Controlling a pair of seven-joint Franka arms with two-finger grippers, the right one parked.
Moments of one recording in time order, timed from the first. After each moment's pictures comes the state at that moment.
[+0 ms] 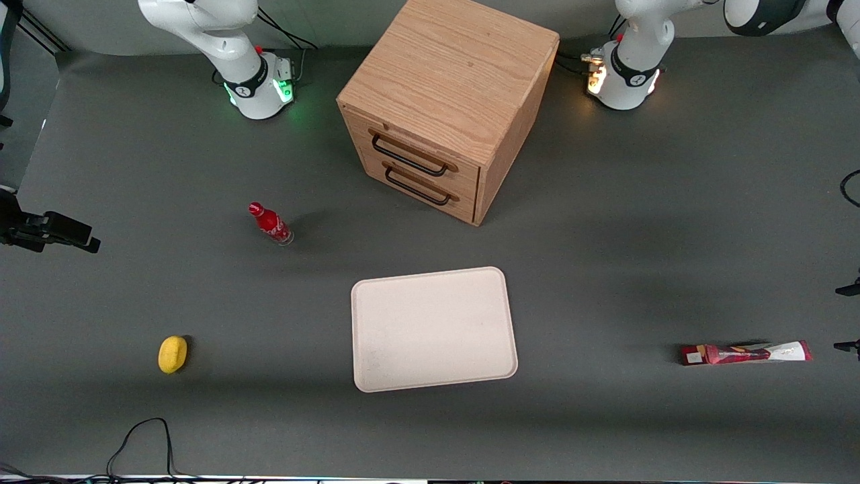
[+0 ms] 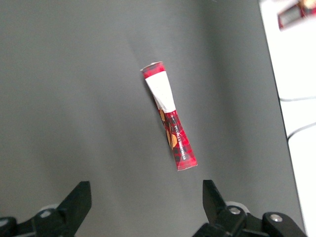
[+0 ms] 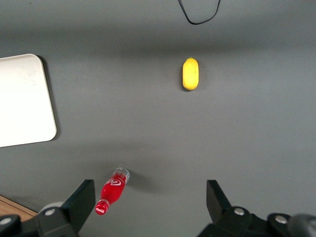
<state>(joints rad) 0.20 0.66 -0.01 -0.96 -0.01 1.60 -1.17</state>
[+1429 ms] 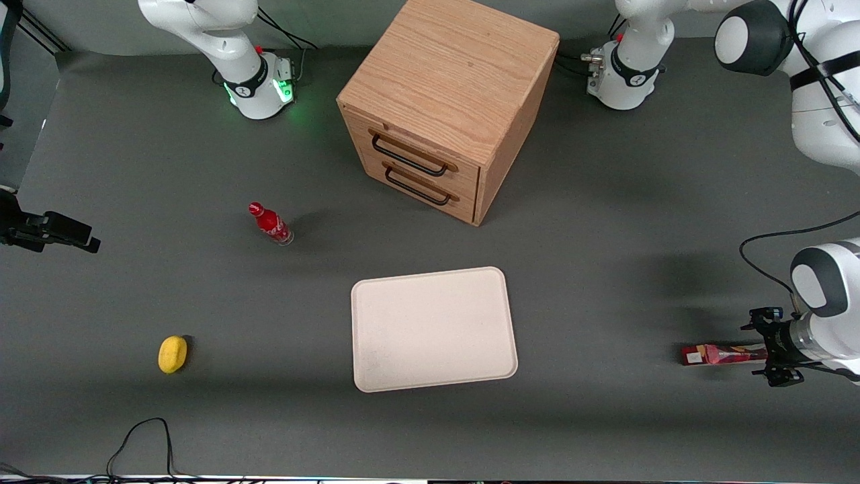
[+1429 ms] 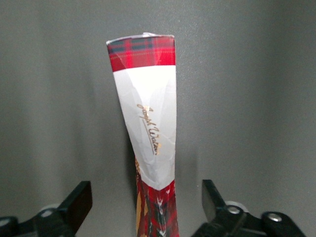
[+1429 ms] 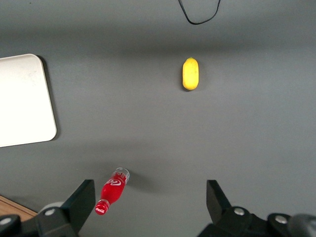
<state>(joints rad) 0.20 0.83 -0.01 -1.30 -0.01 2.17 -1.36</state>
